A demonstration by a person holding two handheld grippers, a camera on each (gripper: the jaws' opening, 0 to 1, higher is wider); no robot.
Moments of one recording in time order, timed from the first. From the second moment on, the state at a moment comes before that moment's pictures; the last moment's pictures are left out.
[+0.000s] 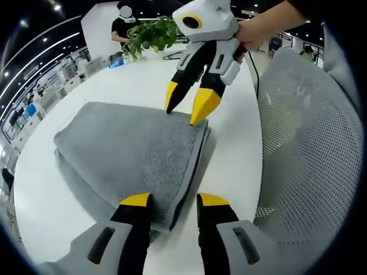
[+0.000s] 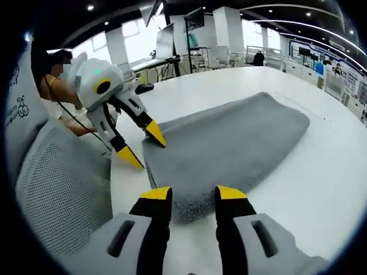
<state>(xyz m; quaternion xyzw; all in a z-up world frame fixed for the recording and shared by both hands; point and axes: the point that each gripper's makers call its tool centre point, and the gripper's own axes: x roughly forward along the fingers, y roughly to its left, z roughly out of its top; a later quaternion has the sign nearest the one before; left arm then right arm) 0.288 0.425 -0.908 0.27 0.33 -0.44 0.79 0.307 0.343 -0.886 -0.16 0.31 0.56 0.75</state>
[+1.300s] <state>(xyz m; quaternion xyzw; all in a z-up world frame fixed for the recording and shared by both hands) 0.295 0.425 -0.913 0.29 0.32 -0.48 0.77 0.293 0.342 -0.912 -0.26 0.28 0.59 0.71</state>
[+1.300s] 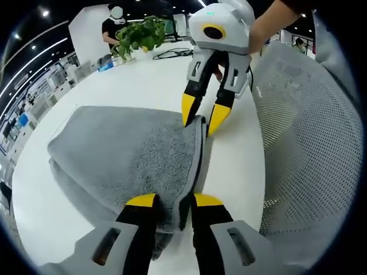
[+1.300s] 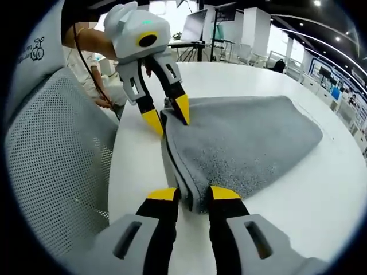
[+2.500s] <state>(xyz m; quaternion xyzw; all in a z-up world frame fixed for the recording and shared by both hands) 0.304 0.423 -0.914 0.34 0.30 -0.47 0.76 0.300 0.344 -0.914 -0.32 0.23 0.58 0.71</state>
